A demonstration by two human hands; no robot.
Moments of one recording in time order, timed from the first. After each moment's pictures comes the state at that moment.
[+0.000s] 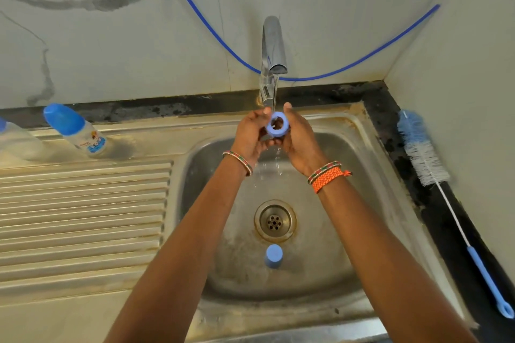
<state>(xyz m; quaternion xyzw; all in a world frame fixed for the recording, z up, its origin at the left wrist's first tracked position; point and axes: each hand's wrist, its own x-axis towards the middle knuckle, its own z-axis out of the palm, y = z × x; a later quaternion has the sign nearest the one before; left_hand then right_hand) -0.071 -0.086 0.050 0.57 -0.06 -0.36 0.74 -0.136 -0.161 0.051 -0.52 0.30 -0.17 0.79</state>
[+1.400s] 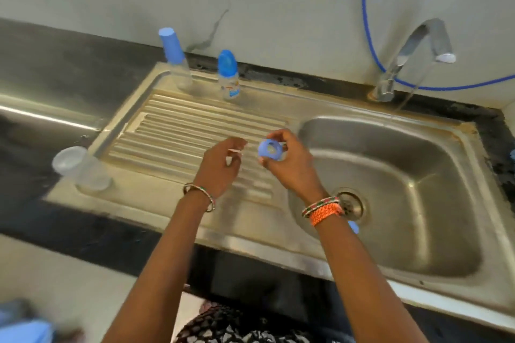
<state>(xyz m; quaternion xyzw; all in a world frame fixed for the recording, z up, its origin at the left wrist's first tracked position) -0.090 0.248 0.020 0.85 -0.21 -0.01 0.48 -0.145 0.091 0.045 -0.85 0.12 -0.11 0.51</state>
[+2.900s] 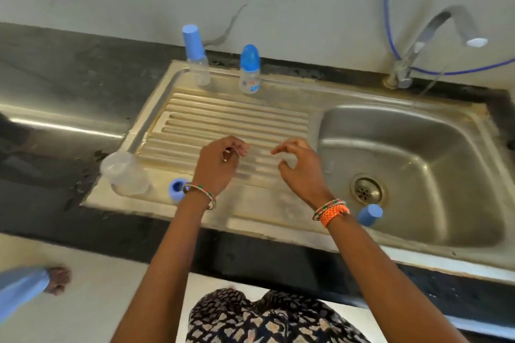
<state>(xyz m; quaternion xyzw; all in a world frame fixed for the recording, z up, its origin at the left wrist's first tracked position) -0.078 0.332 0.038 0.81 -0.19 -0.06 0.54 -0.151 0.159 0.022 -0.87 0.10 -0.15 0.47</state>
